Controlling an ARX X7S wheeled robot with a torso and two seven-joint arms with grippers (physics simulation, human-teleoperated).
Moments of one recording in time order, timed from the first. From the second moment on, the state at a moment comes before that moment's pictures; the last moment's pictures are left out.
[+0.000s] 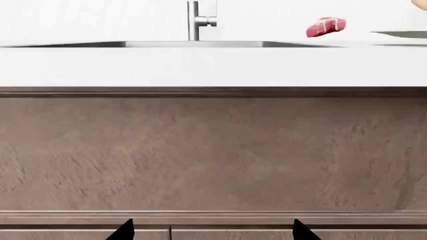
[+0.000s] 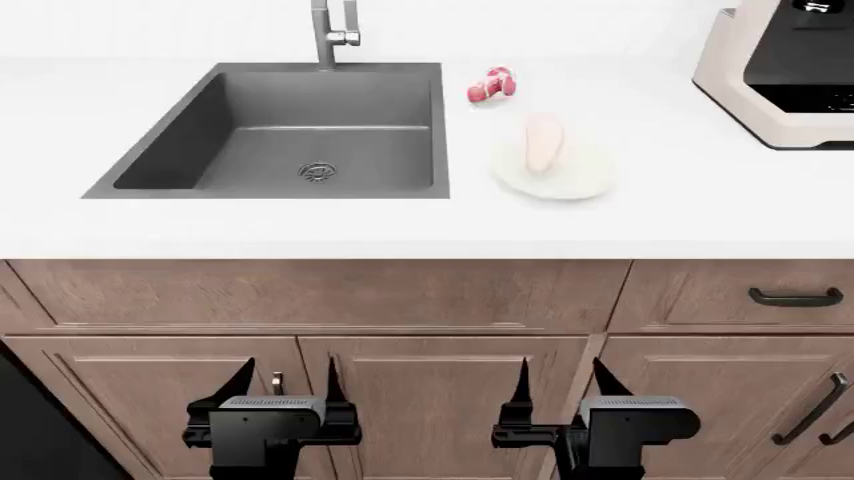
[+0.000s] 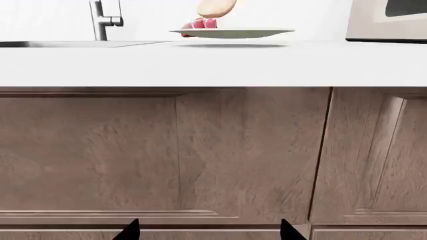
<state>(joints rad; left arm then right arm) 0.00 0.00 0.00 0.00 0.00 0.00 0.00 0.00 0.00 0.00 0.00 0.00 0.00 0.00</state>
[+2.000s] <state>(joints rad) -2.04 -0.48 0.34 -0.24 -1.07 -1.39 -0.64 2.06 0.53 -0.41 0.16 1.37 1.44 0.75</state>
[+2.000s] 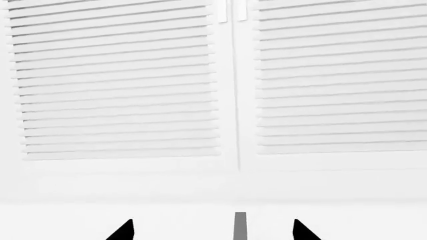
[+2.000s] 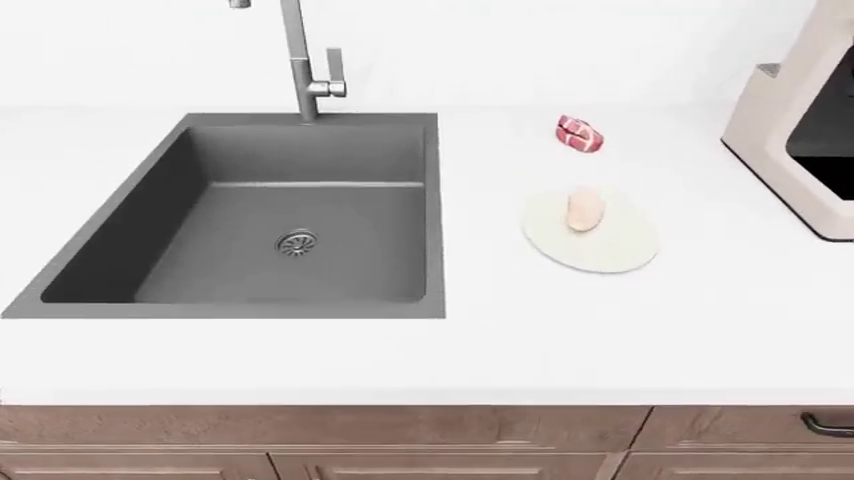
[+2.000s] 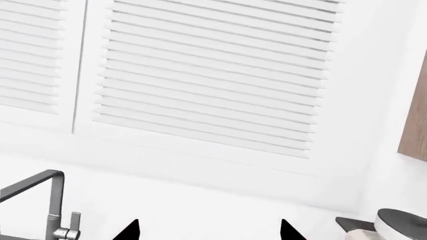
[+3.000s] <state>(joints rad) -2.05 -0.51 0.37 -0.24 -1.04 -1.32 -0.63 2.10 0.55 -0.55 0.18 1.26 1.35 0.63</state>
